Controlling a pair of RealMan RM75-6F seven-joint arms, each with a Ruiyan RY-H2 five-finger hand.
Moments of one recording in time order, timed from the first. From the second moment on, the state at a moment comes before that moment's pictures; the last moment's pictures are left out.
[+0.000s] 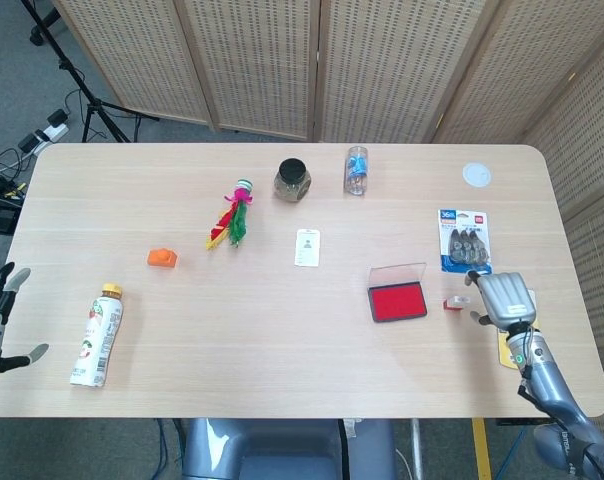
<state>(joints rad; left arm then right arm) -0.09 -1.00 -0.06 -1.81 1.40 1.44 0.12 0.44 -1.36 0.13 -1.25 -1.27 0.98 -0.22</state>
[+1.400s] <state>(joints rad) -0.11 -1.01 -0.06 -1.80 1.38 1.42 0.13 0.50 -1.47 0.11 -1.13 -1.22 0.93 -0.27</state>
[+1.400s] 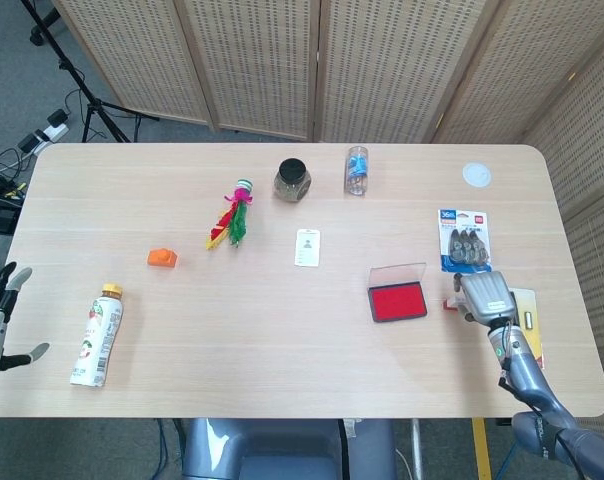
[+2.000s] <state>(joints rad) -0.11 -1.01 -0.06 -1.80 1.38 1.42 0.13 0.50 -1.47 0.10 -1.14 -1.23 0.94 -0.27</state>
